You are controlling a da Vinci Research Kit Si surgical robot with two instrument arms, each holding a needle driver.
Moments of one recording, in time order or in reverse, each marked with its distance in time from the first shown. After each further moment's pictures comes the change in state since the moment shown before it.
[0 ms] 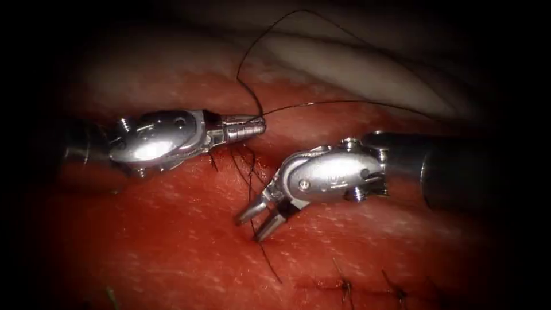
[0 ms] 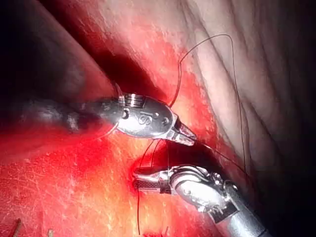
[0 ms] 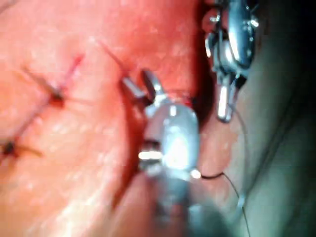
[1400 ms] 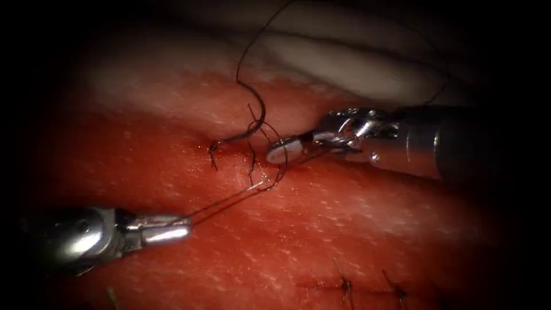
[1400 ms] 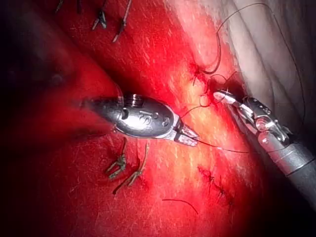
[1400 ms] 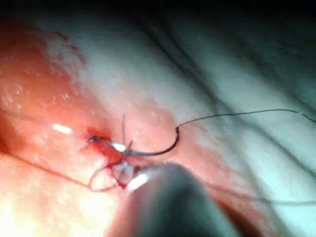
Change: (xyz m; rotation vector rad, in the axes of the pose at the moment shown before) right arm -0.008 0.002 -0.007 -0.552 0.144 1.528; left arm 0.004 0.014 -0.012 -0.037 -0.004 -0.017
